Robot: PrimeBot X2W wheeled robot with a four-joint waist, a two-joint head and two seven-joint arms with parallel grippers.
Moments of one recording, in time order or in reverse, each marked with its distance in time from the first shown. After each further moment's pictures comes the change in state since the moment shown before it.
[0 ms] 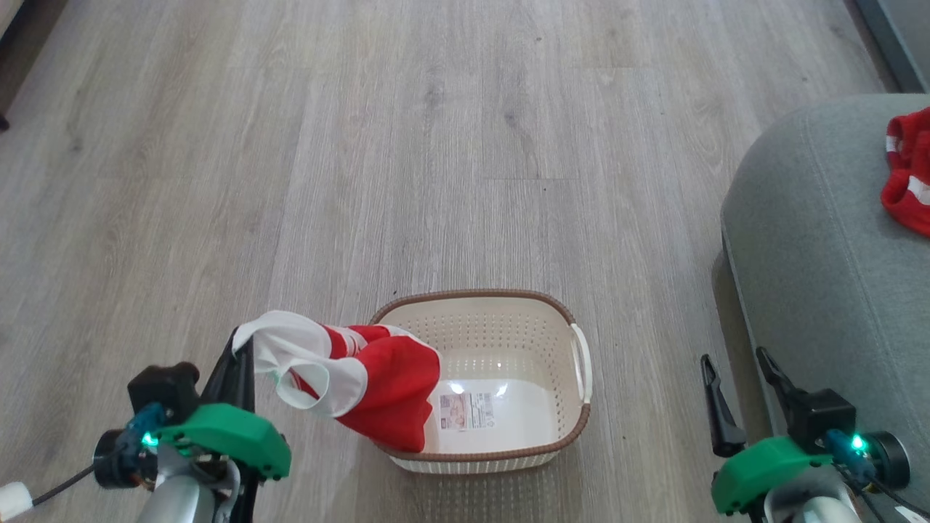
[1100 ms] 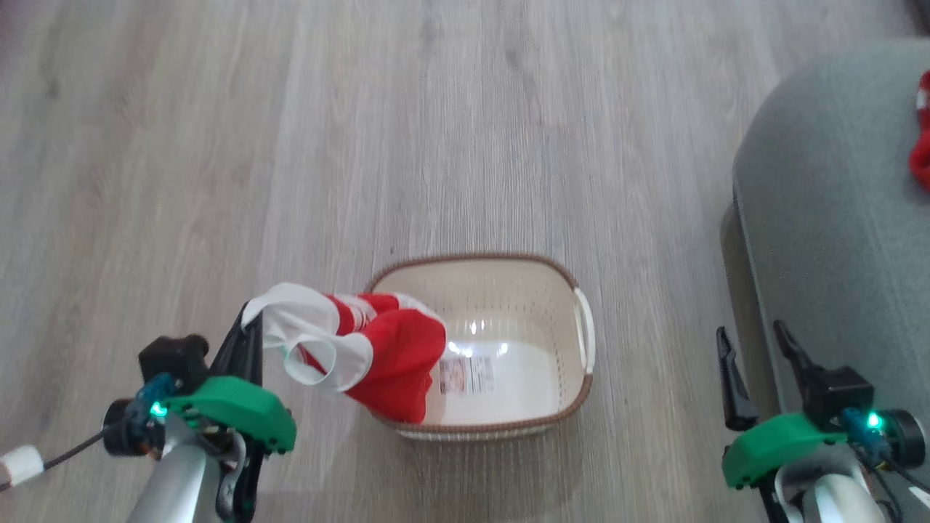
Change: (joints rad) left arm -0.104 -0.018 -0.002 0.119 0.022 -0.047 -0.029; right arm -0.044 -0.001 -0.037 -0.014 -0.010 0.000 0.000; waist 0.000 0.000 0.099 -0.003
